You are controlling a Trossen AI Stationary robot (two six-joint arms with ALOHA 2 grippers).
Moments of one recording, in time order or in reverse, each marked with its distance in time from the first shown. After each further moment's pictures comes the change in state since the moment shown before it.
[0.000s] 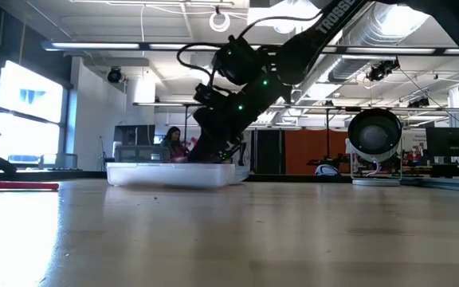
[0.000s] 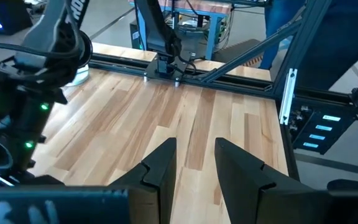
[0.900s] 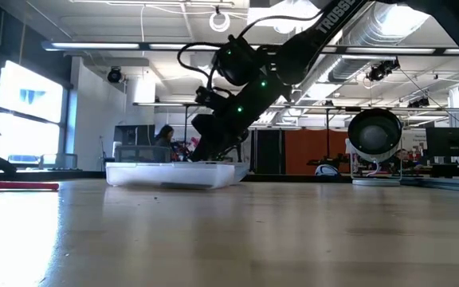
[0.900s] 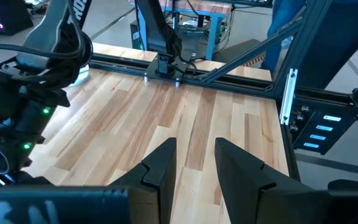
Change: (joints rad) left arm 0.000 0.000 0.000 0.000 -0.001 0.000; right arm 0.011 0.000 0.001 -0.002 0.149 -0.004
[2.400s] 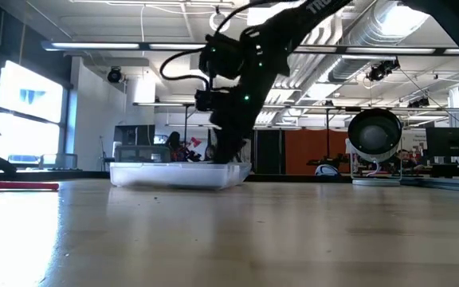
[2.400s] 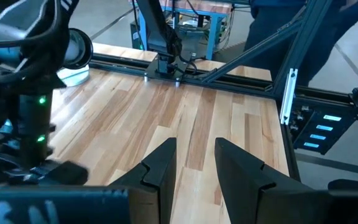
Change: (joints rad) left arm 0.000 0.000 0.000 0.000 0.000 0.001; right arm 0.025 0.018 0.201 -0.568 -0.108 -0.032
